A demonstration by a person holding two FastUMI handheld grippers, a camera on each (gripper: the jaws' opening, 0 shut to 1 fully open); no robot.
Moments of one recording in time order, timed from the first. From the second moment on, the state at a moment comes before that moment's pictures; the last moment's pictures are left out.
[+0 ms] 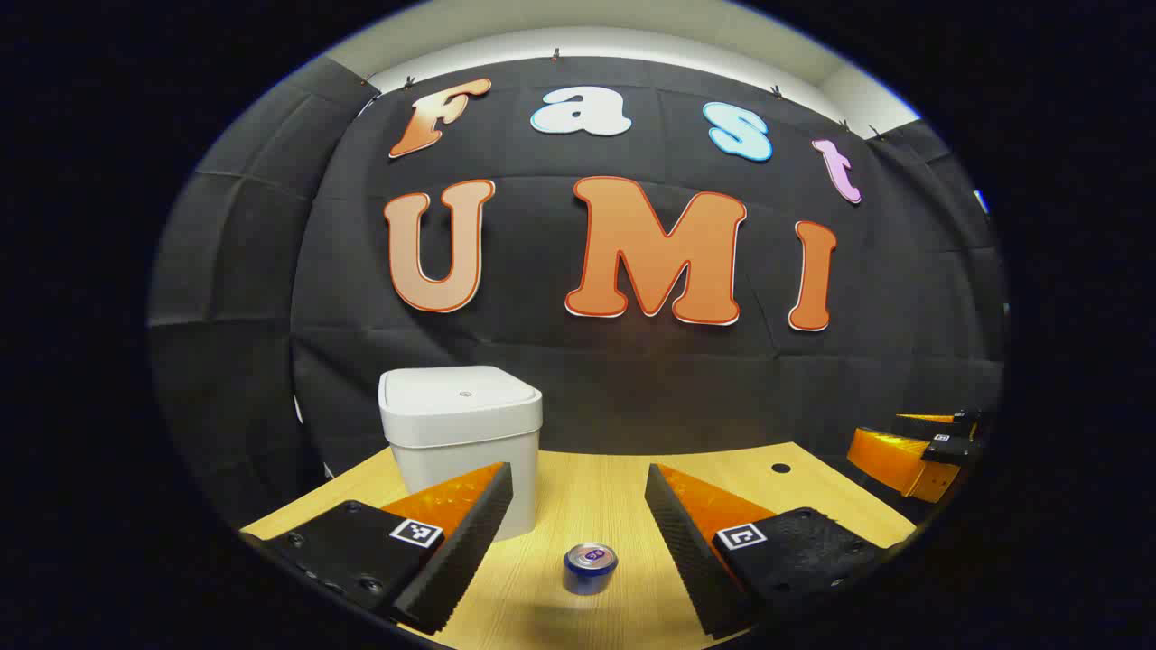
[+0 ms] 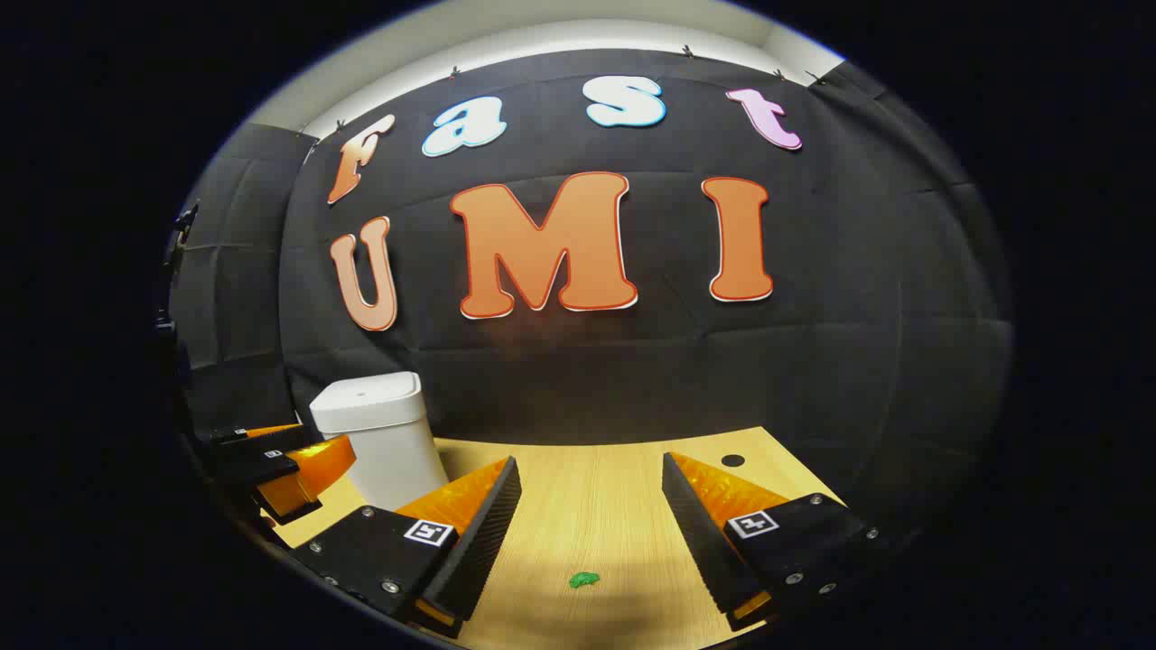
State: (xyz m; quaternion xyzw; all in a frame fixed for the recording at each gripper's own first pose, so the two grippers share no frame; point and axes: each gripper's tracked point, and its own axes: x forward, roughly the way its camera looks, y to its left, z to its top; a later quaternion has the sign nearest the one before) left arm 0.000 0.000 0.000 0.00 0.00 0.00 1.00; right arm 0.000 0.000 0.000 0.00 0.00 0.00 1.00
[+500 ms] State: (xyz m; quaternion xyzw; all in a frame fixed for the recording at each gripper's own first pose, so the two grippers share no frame) left arm 0.007 0.002 0.003 -0.01 0.00 -0.01 1.00; right arm 0.004 0.008 -0.004 0.00 0.00 -0.01 1.00
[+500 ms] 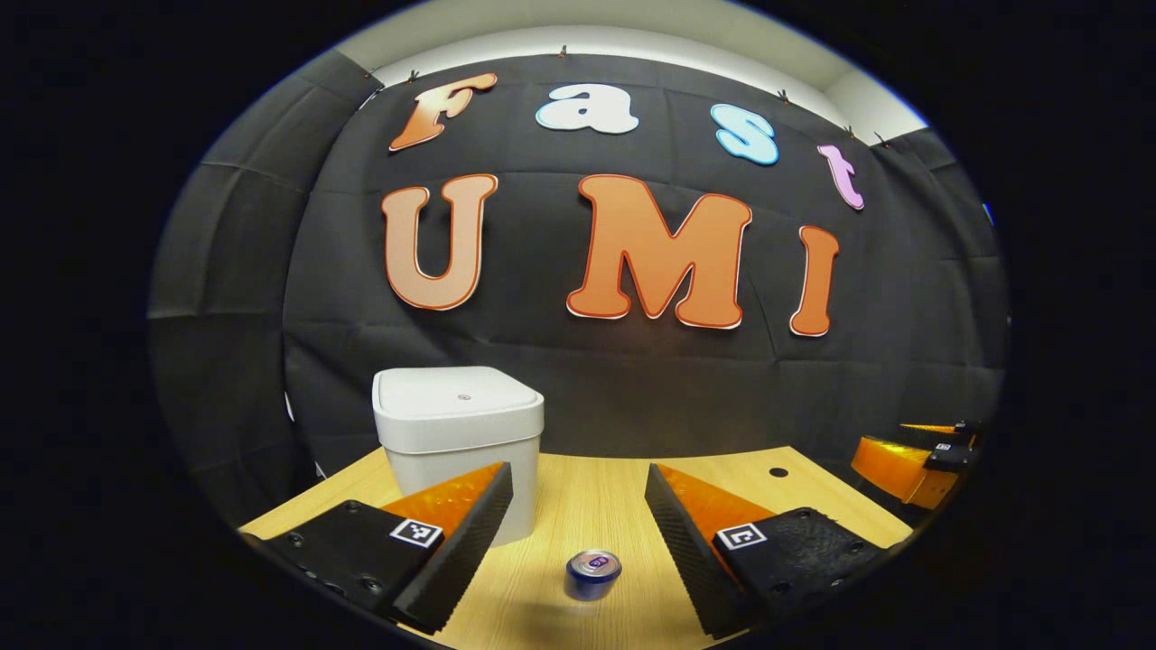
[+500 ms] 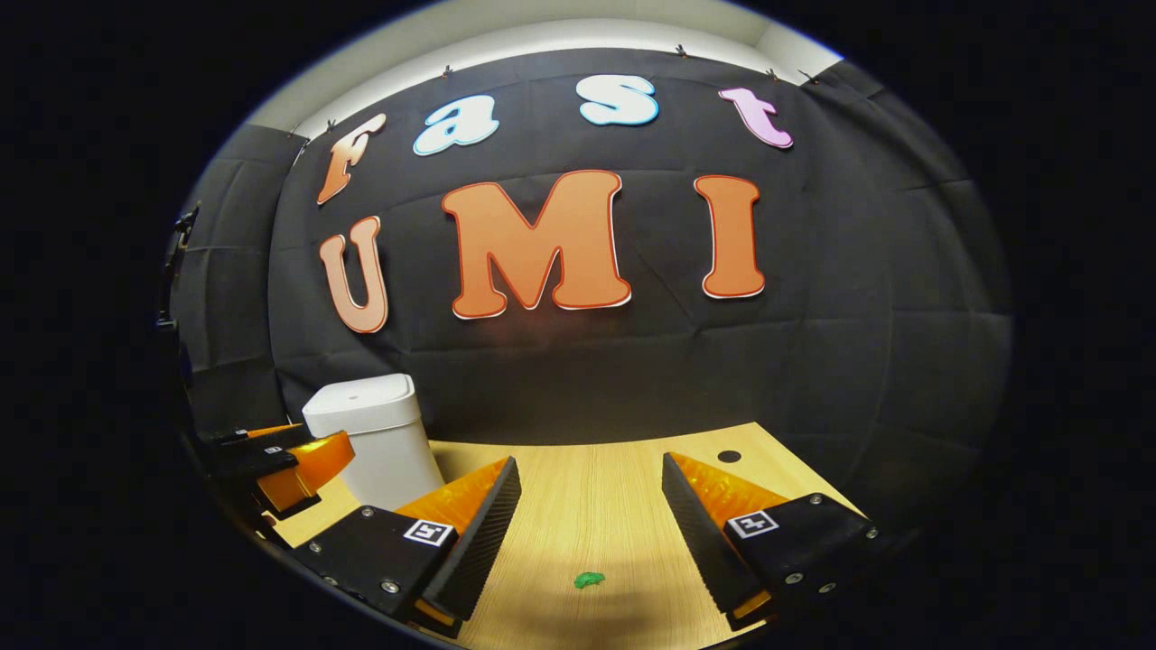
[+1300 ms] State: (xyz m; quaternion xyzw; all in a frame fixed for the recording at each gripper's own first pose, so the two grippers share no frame) left arm 0.015 0.006 -0.002 -0.02 0.03 0.00 1.00; right arm 0.014 0.011 -0.006 -0.01 0.01 0.01 1.00
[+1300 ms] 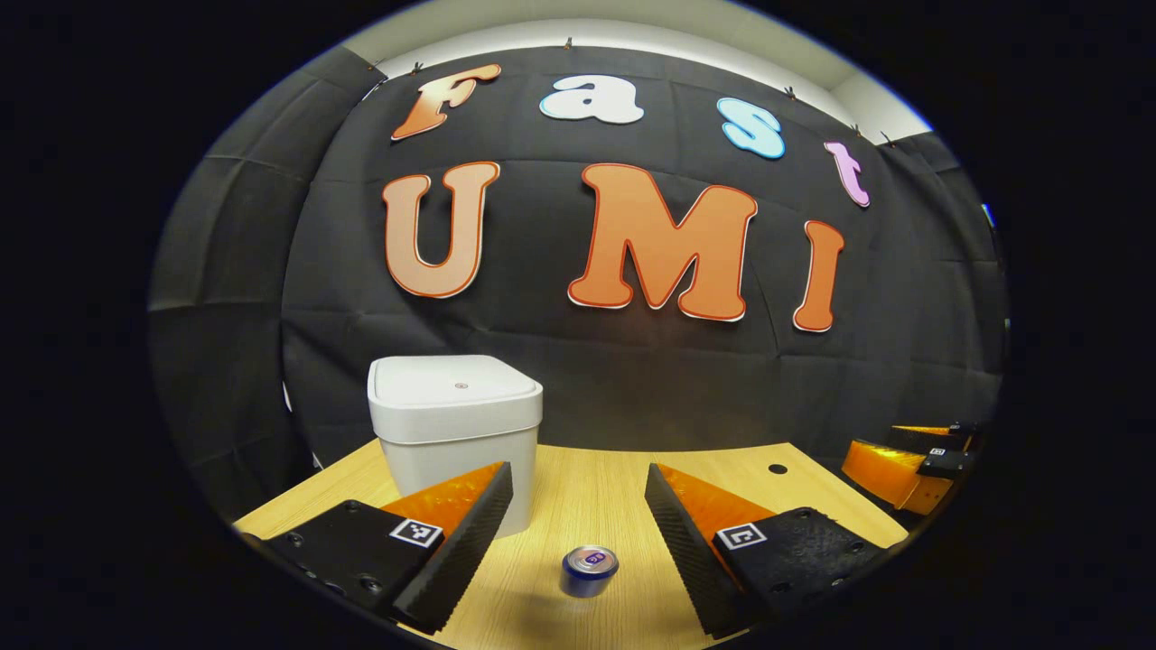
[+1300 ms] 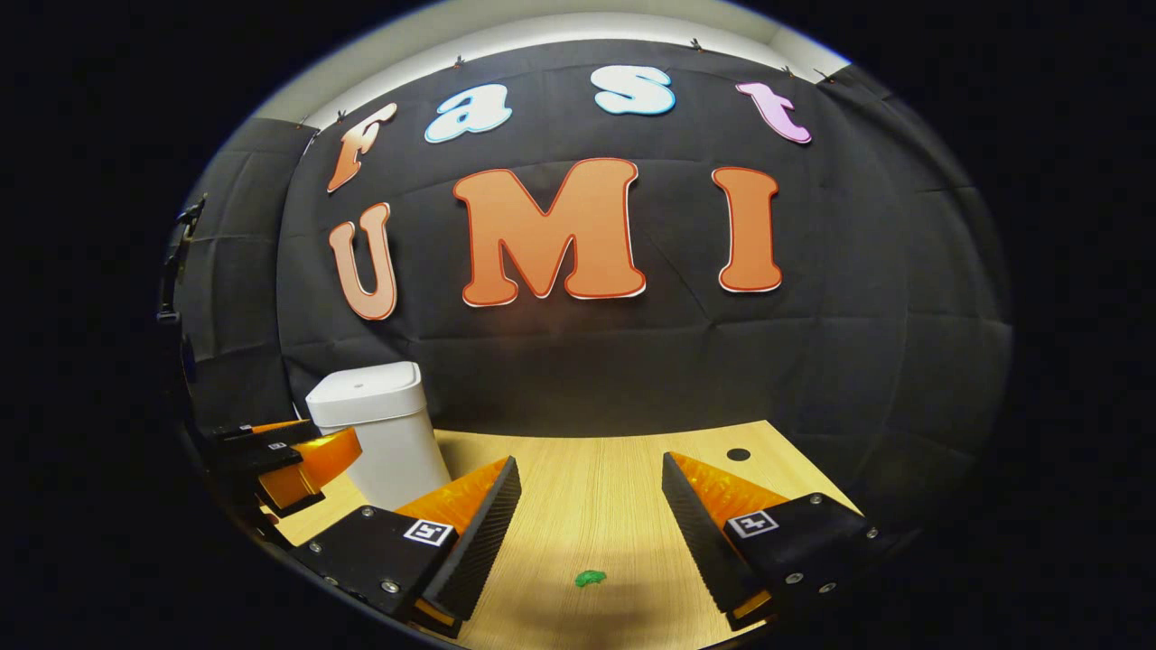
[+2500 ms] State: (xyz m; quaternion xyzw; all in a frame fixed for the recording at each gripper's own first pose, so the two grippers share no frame) left arm 0.025 0.010 0.010 0.00 0.00 0.00 1.00; right arm 0.021 0.006 -0.001 -0.01 0.01 -0.01 1.00
